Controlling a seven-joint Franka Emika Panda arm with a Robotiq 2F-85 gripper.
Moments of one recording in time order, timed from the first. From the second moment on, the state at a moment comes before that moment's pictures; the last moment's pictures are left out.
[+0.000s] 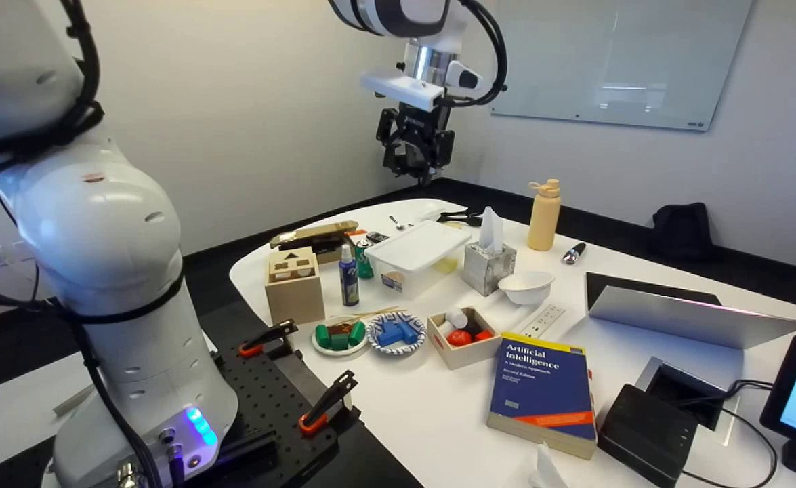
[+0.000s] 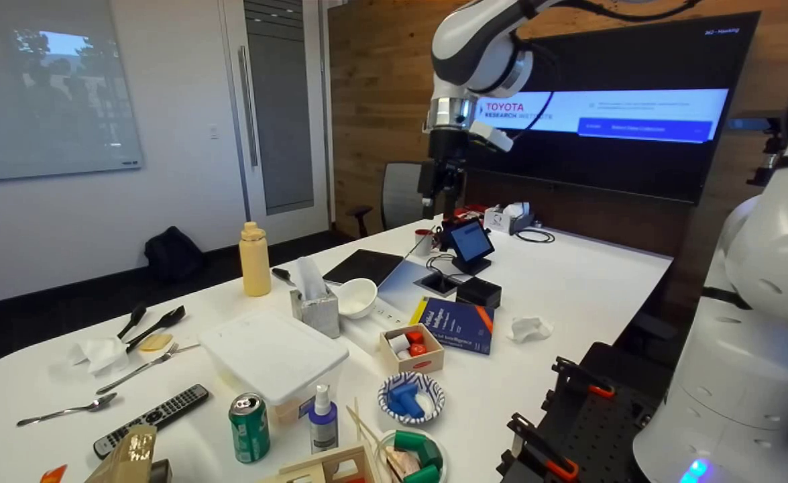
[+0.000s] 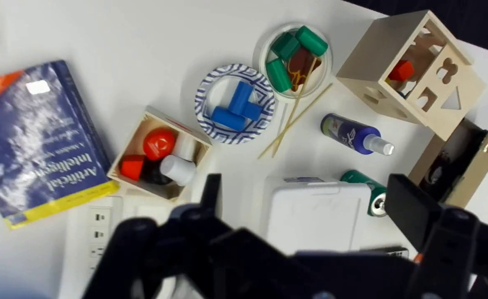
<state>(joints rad) 0.04 -0.19 -0.15 -2.29 0.20 2.01 -0.36</state>
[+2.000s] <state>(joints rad) 0.09 0.92 0.14 -1.60 0.02 2.49 -0.19</state>
